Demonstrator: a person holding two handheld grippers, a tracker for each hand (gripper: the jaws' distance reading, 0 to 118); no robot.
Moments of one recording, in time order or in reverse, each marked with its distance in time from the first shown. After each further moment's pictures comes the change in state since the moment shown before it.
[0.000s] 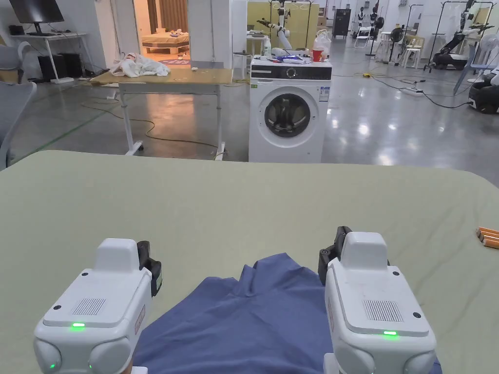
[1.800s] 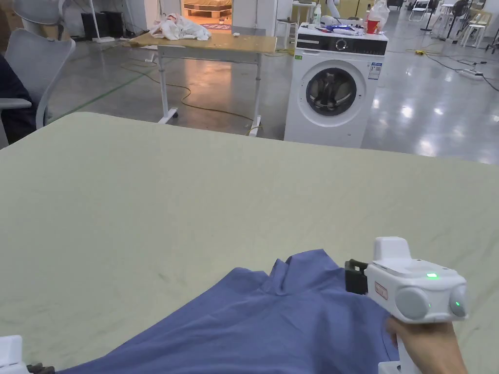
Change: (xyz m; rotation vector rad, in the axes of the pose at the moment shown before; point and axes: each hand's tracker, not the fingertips) left arm -0.183 -0.145 0.010 -0.737 0.087 0.281; right arm 0.028 -0.070 -0.192 -0.597 0.265 0.105
